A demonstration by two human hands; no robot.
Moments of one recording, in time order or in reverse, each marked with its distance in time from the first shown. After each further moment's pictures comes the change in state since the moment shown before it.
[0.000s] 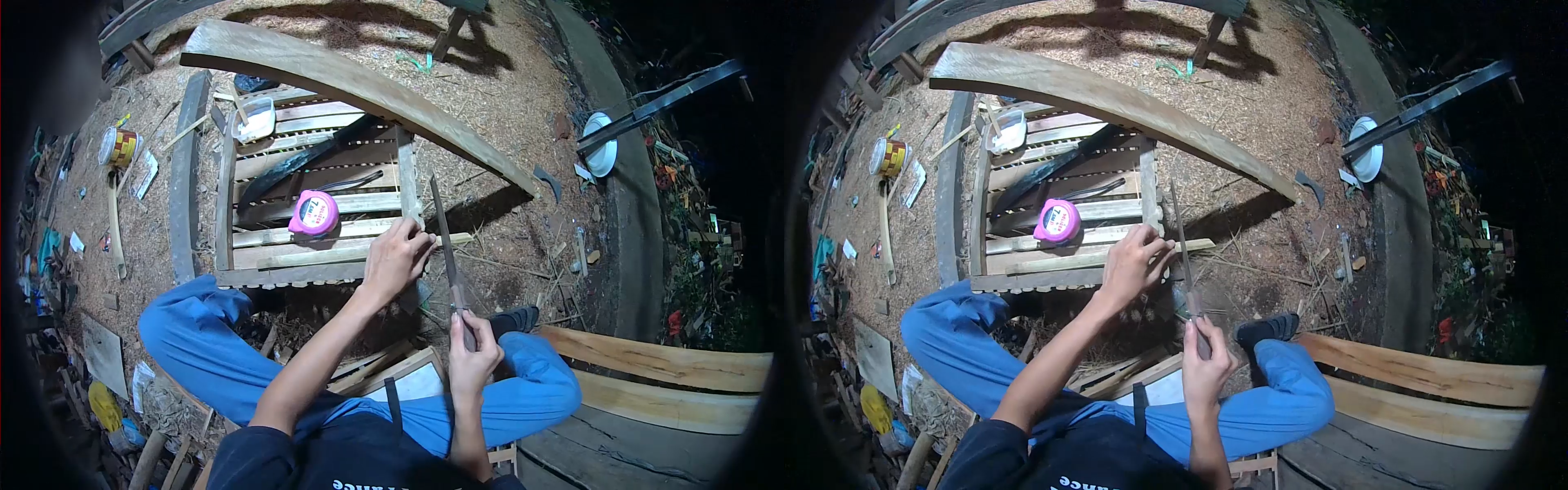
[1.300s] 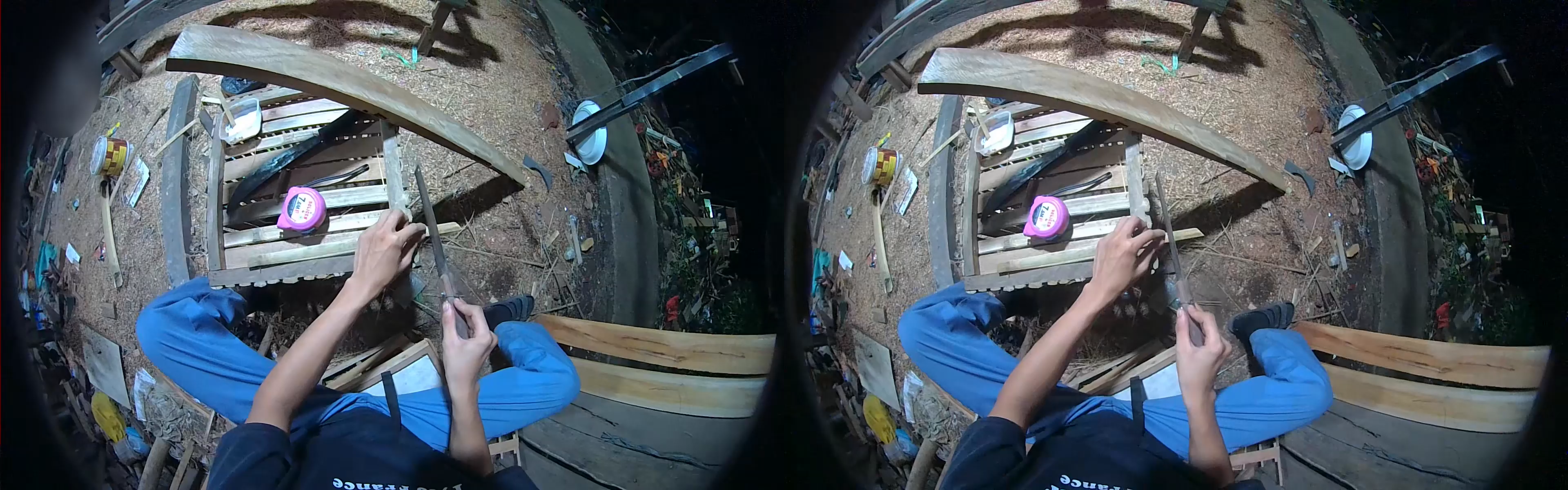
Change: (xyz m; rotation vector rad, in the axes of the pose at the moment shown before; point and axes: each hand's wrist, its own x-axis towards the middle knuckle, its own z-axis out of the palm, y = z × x) left_hand 0.000 -0.004 0.003 0.016 -0.015 0.005; right_hand 0.010 -0.006 -0.004 0.002 -0.044 0.068
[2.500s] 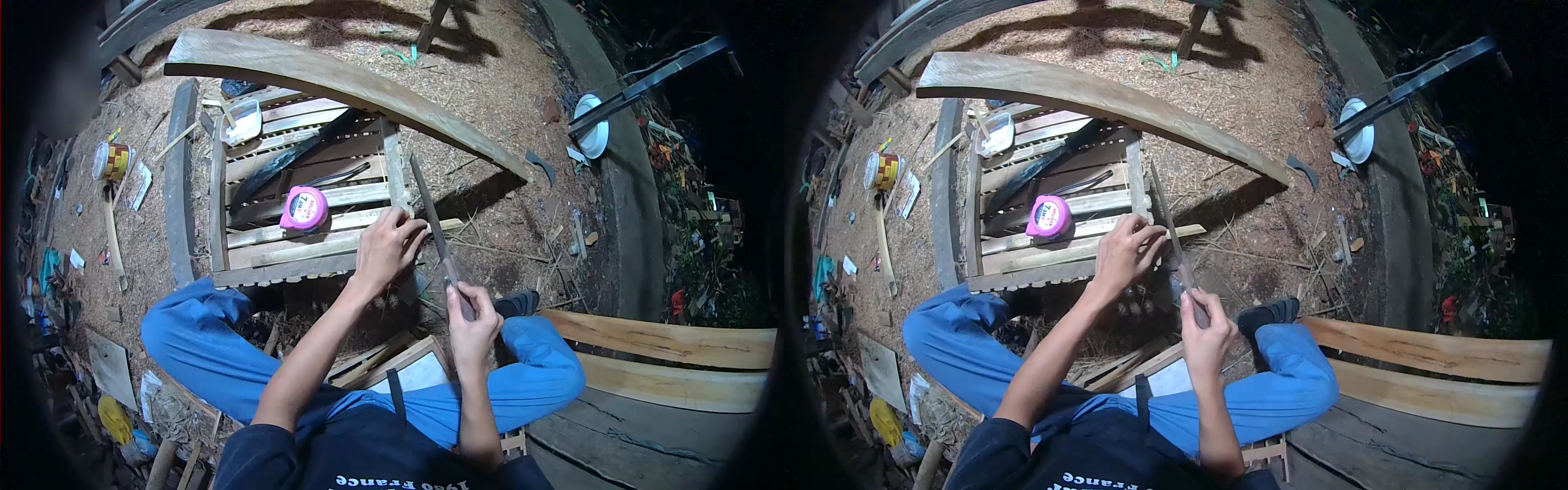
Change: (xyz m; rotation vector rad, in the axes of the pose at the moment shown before) left_hand -0.001 0.005 -0.004 -0.038 0.020 -0.026; right_hand 0.010 0.000 0.001 0.057 -0.042 0.021
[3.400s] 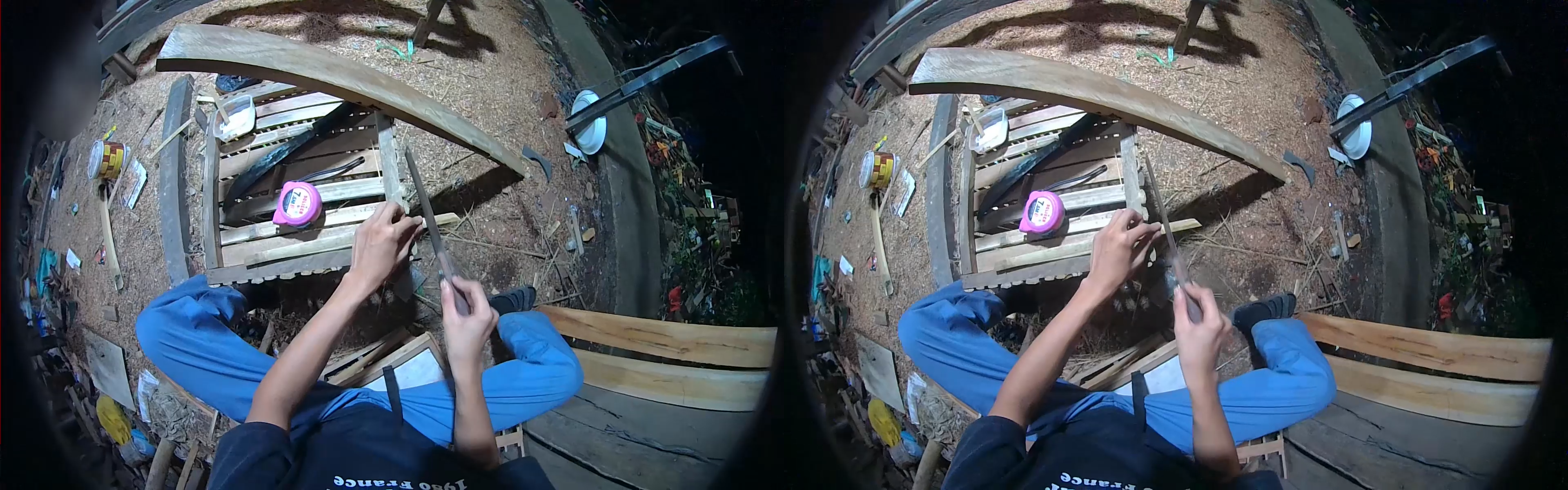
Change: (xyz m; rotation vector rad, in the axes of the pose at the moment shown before) left_hand -0.002 -0.002 0.005 0.010 0.025 0.010; right_hand 0.000 0.000 0.002 -0.056 0.018 0.009
